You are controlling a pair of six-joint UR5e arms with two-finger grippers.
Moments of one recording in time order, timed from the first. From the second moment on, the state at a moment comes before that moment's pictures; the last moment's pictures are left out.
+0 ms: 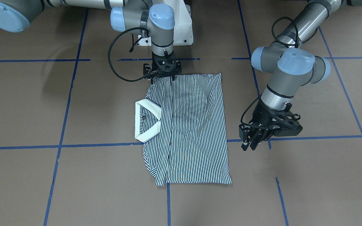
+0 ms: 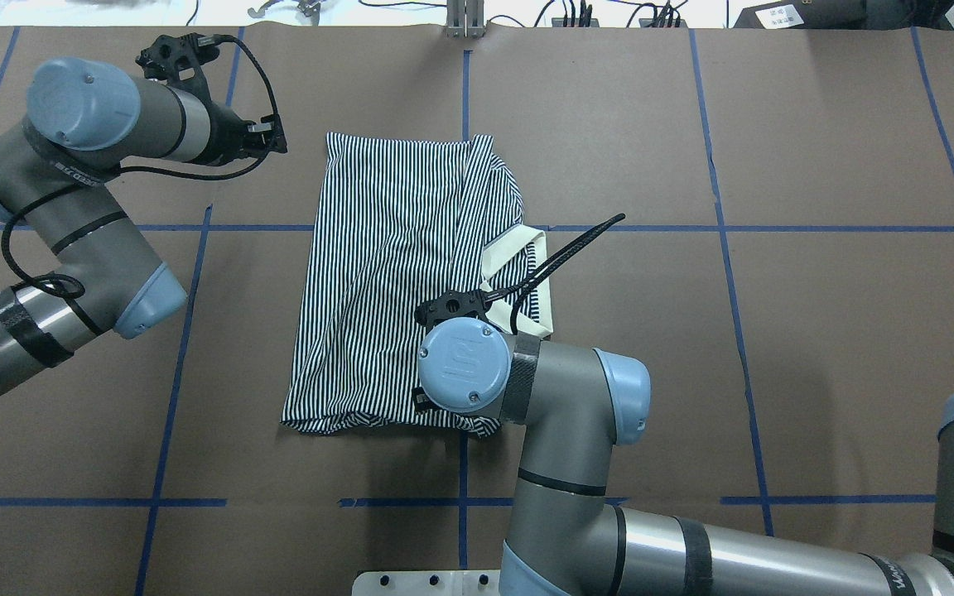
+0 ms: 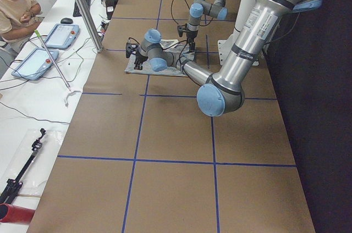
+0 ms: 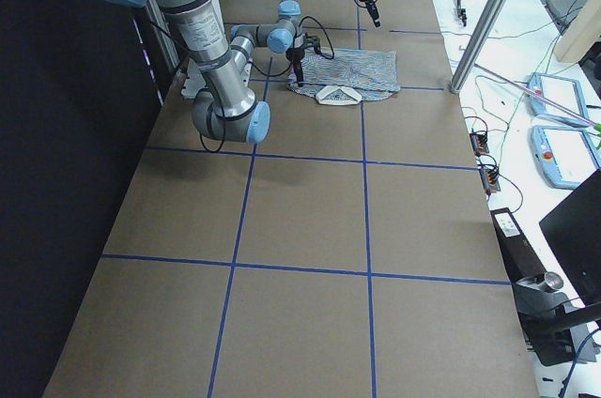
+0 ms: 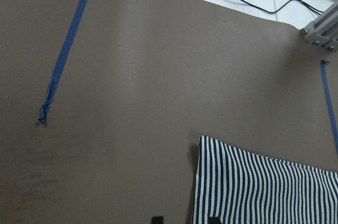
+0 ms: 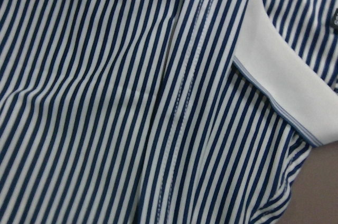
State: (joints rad) left arm -0.84 -2.08 -1.47 -2.25 -1.81 -1.27; right arm 0.30 -0.82 1.60 -1.61 1.65 1.13
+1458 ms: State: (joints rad) left arm -0.84 -2.06 -1.50 -2.25 -1.81 -1.27; right arm 0.34 -1.01 1.79 -1.68 1.65 0.99
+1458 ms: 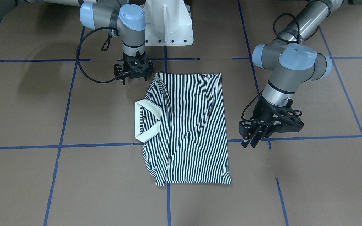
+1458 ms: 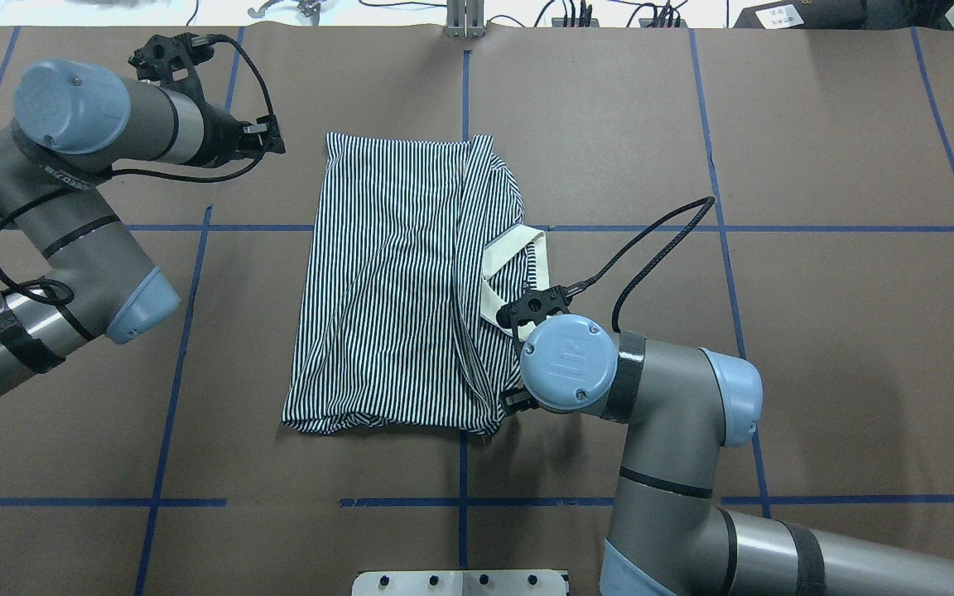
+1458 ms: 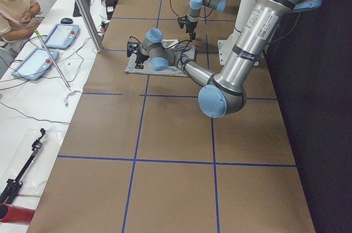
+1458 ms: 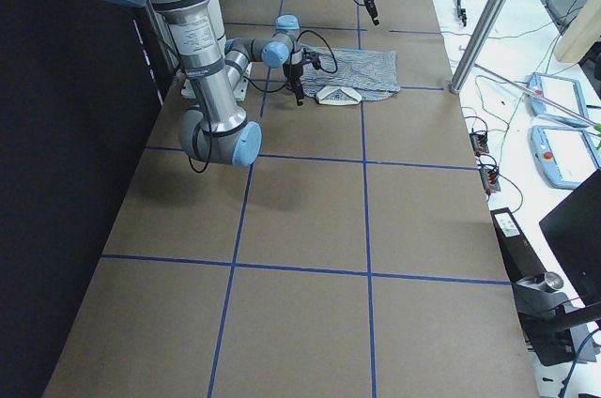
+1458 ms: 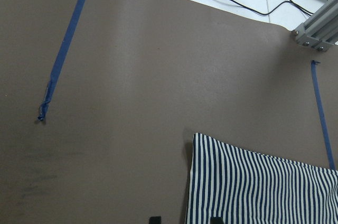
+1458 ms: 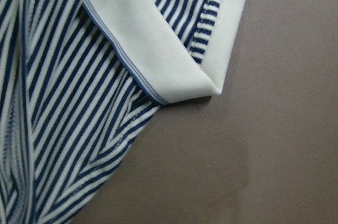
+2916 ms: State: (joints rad) left arm -0.84 -2.01 -1.55 -2.25 -1.82 -1.27; right arm 0.35 -0.77 1.51 -1.68 1.64 0.96
